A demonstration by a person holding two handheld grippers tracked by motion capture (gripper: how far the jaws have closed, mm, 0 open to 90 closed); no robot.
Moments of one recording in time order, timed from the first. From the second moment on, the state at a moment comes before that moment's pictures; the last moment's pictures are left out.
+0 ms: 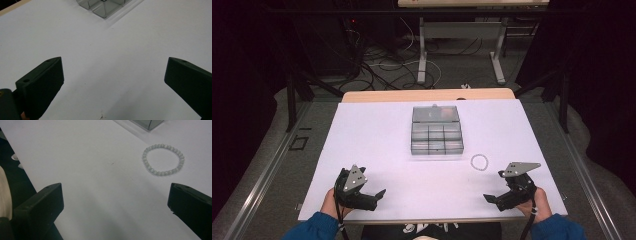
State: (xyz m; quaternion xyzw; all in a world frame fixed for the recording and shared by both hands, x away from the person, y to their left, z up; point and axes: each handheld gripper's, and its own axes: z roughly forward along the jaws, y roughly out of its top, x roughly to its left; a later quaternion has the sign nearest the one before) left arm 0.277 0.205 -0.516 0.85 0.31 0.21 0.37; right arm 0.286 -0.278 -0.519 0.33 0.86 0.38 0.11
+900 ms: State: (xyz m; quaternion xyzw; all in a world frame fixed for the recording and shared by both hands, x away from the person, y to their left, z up) left arm 0.279 0.205 -0.517 0.85 0.32 0.21 0.37; right arm 0.332 -0.264 -0.521 0.34 0.86 0.36 0.12
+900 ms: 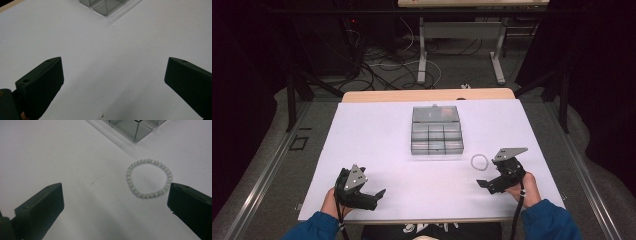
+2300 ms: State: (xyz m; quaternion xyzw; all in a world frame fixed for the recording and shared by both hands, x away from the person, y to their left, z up) left arm 0.279 0.205 -0.516 0.85 0.32 0.21 0.36; right arm 0.377 -0.248 -0.541 0.37 0.87 0.31 0.09
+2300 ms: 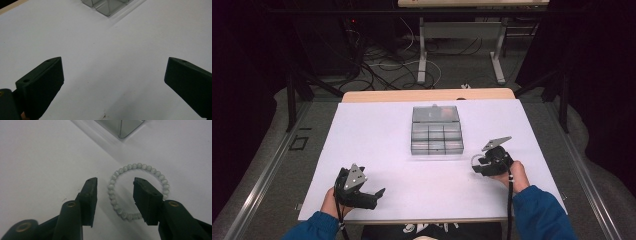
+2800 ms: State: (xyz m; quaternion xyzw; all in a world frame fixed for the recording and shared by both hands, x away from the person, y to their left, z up) left arm 0.280 0.205 -0.516 0.85 0.32 0.21 0.36; right arm 0.378 -0.244 -0.545 0.37 0.88 0.29 0.10
